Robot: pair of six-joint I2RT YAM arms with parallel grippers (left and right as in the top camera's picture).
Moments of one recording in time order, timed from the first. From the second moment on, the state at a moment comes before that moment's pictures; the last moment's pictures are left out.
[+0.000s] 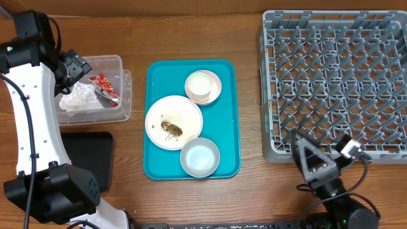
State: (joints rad) left arm 0.29 1.79 1.87 -1.30 -0.17 -0.55; right arm 0.09 0.02 0.12 0.35 -0.43 1.38
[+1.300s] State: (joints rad) left arm 0.29 1.79 1.87 -1.30 -0.17 -0.55; right arm 0.60 2.11 2.13 -1.03 -0.01 0.36
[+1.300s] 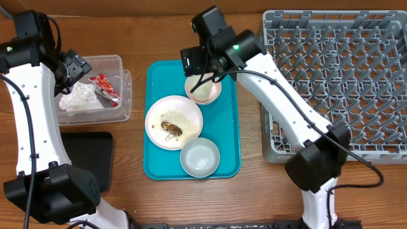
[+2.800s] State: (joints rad) left arm 0.29 1.79 1.87 -1.30 -0.17 -0.55; right arm 0.73 2.32 2.12 -1.02 0.17 0.47
